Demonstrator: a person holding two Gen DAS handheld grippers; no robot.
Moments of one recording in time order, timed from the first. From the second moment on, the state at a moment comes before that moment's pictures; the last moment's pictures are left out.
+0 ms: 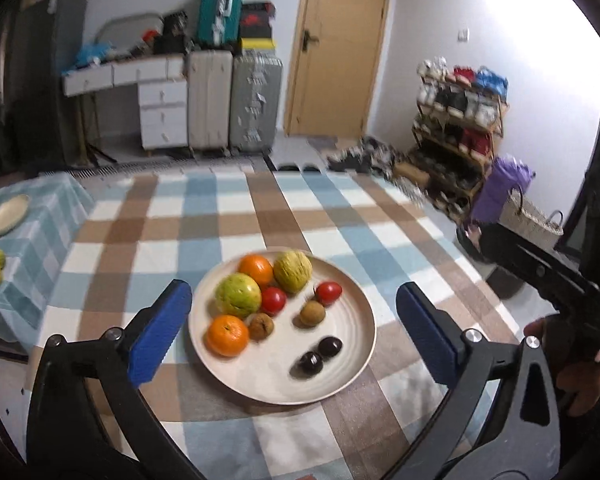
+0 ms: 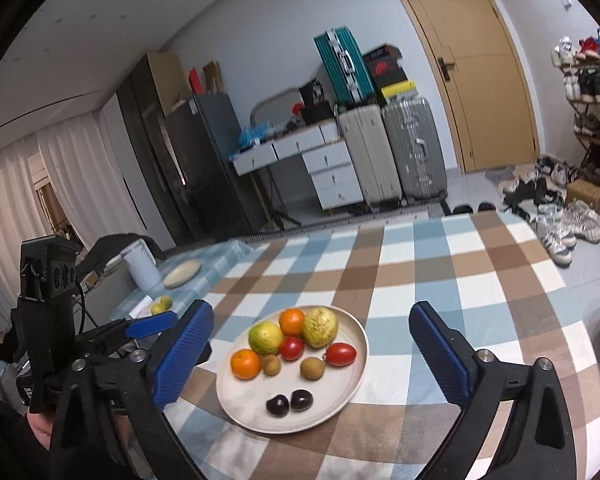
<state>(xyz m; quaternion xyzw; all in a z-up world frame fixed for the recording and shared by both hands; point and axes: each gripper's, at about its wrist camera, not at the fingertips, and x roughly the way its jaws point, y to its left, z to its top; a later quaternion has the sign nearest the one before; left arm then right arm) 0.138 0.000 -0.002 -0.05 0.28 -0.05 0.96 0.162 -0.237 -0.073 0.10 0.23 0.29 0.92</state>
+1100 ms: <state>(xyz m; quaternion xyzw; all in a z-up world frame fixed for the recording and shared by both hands) 0.049 0.043 0.002 -0.04 0.13 0.04 0.99 0.071 -0.228 -0.064 0.02 0.09 0.23 0.97</state>
